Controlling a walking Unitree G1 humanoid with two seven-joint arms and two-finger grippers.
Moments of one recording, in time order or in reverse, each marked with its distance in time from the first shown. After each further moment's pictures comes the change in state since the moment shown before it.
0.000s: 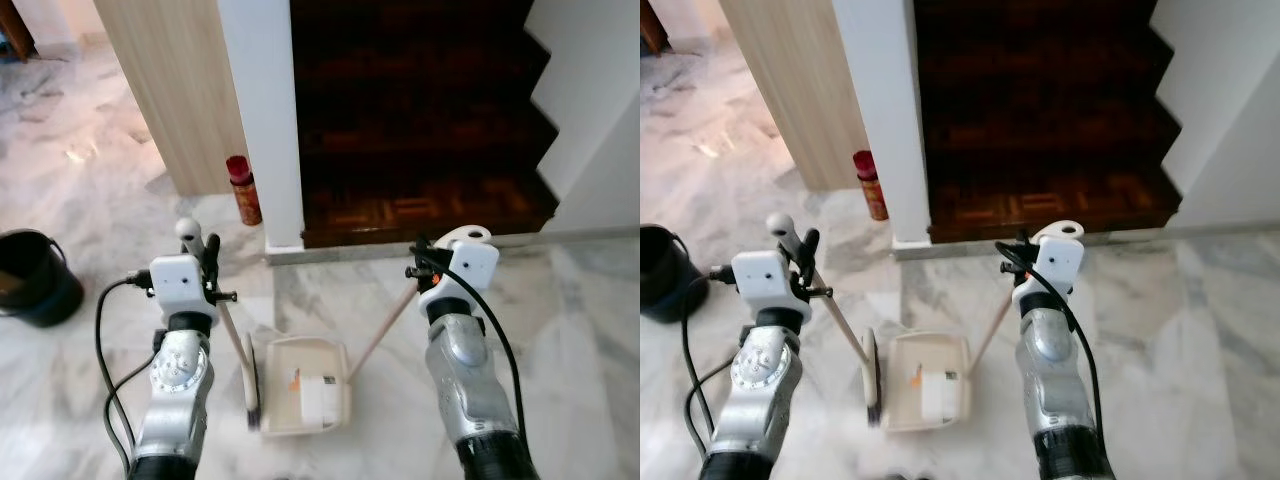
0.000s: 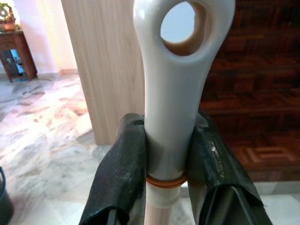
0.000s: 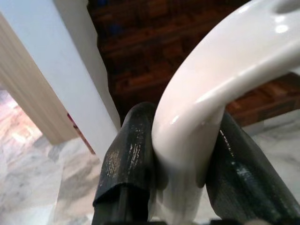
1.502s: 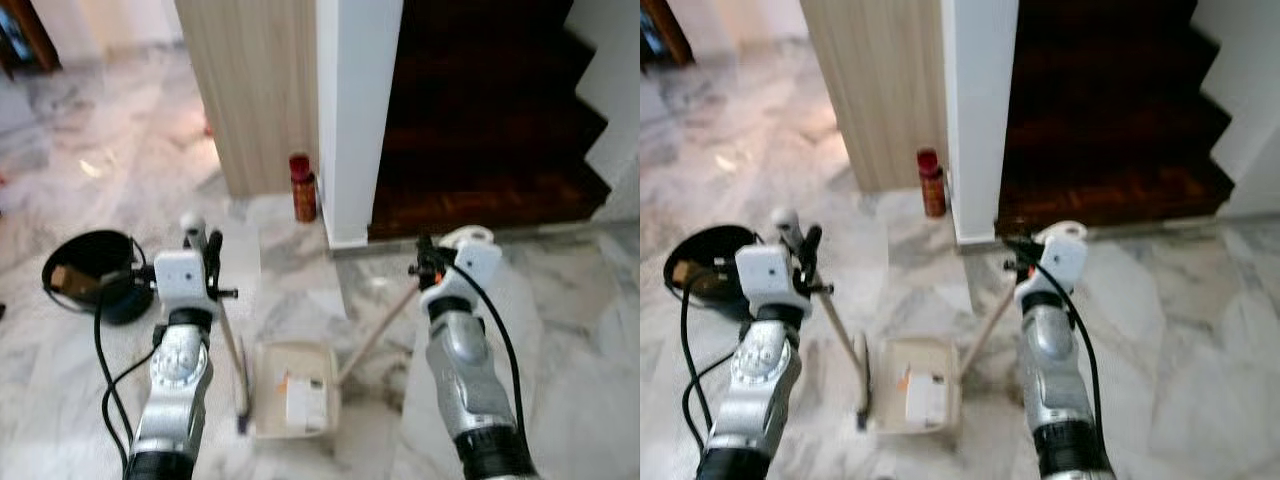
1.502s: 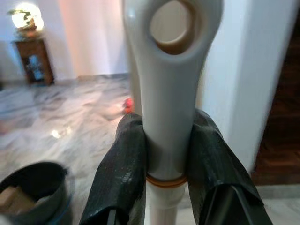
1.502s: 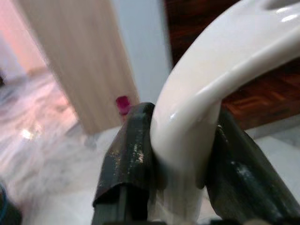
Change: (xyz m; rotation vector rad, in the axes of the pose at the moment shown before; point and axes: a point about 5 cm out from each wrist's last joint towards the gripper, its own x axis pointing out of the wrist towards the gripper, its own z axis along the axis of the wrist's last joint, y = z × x) left arm 0.004 0.009 0.006 0.011 -0.024 0.010; right arm 0.008 0.003 0.000 -0.017 0.001 0.009
